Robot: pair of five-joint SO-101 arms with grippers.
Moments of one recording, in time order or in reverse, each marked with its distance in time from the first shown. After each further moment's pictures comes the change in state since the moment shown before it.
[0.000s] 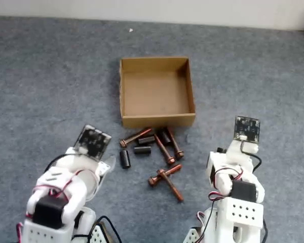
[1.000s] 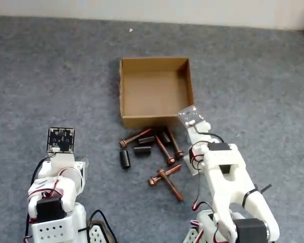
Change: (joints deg) left arm -25.8 -12.0 21.1 -4.3 3.3; right arm -15.8 50.1 -15.1 -12.3 23.5
